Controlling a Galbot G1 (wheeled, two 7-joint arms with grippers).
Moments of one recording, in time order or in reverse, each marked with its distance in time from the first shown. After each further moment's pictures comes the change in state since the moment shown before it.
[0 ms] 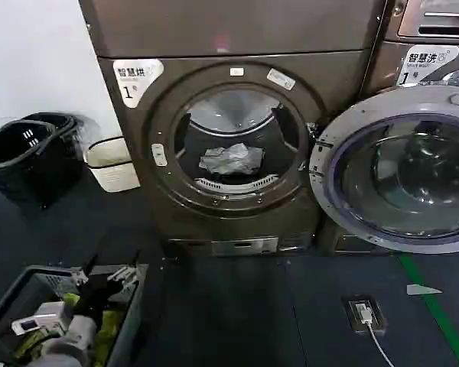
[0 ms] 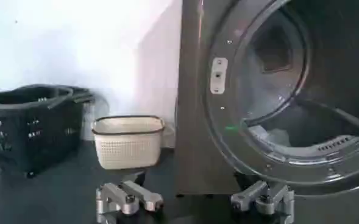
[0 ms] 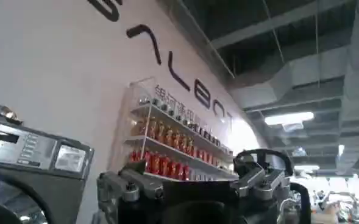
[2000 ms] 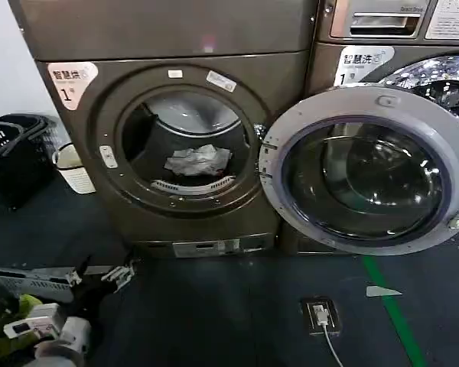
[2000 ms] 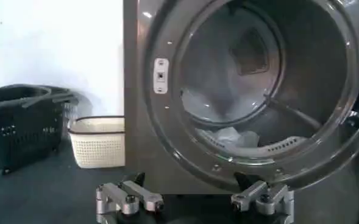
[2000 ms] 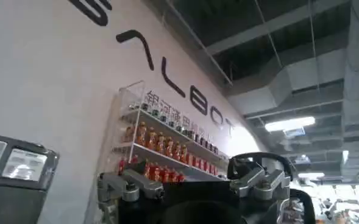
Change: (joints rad) left arm 0.008 -0.022 -0.018 -0.013 0.001 0.002 0.002; right arm 0.015 -0.015 -0.020 -0.001 0.014 0.030 -0.007
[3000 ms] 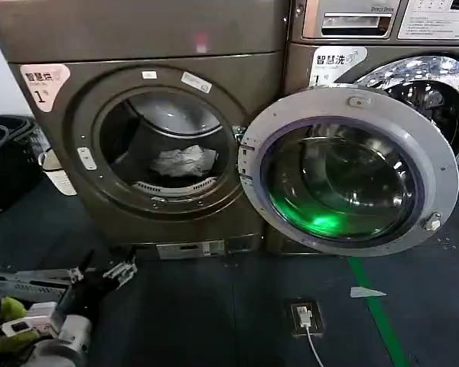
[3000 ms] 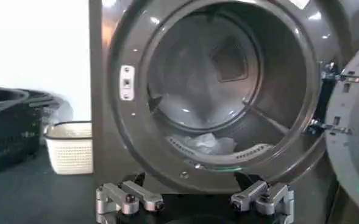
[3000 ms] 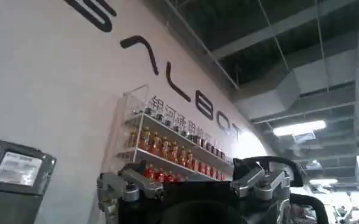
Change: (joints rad) left arm -0.008 0.003 0.011 -0.031 -0.010 -0.004 0.025; right arm -0.003 0.016 0.001 0.036 0.053 0.005 -0.020
